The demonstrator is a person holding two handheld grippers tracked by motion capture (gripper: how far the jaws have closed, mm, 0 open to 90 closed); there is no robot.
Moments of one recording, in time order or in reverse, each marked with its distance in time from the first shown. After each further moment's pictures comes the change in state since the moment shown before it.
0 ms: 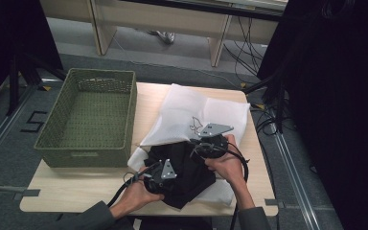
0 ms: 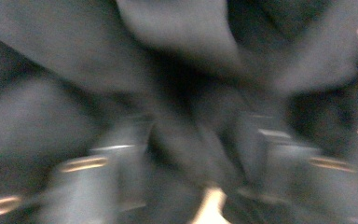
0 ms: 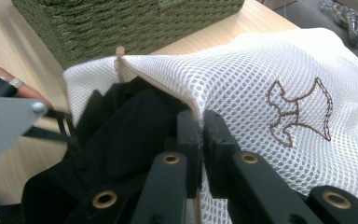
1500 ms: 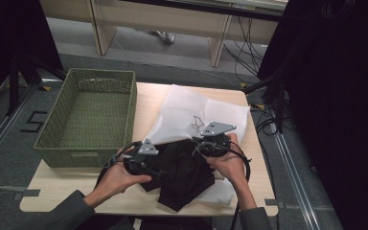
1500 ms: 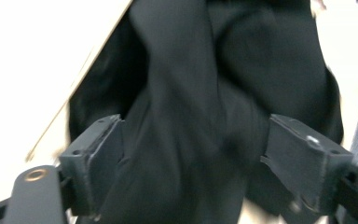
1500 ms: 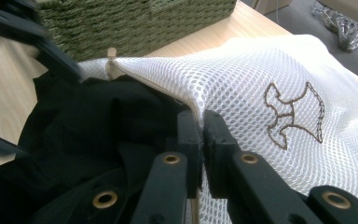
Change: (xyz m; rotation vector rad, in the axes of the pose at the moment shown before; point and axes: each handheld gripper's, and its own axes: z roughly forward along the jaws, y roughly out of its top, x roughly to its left) left arm 0.041 -0.001 -0.082 -0.042 -0.013 -0.128; right arm -0.003 0.000 -0.006 -0.003 -0.023 0.019
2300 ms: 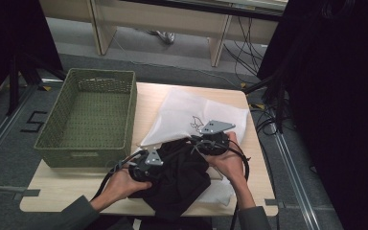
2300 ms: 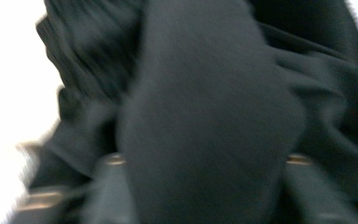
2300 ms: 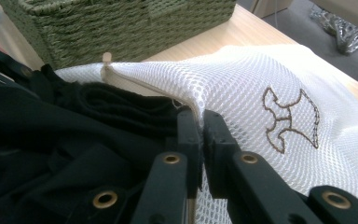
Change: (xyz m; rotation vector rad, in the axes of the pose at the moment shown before) left arm -0.009 0.005 0.039 0.065 -0.021 0.074; right arm -0.001 0.005 0.005 -0.018 -0.002 -0.026
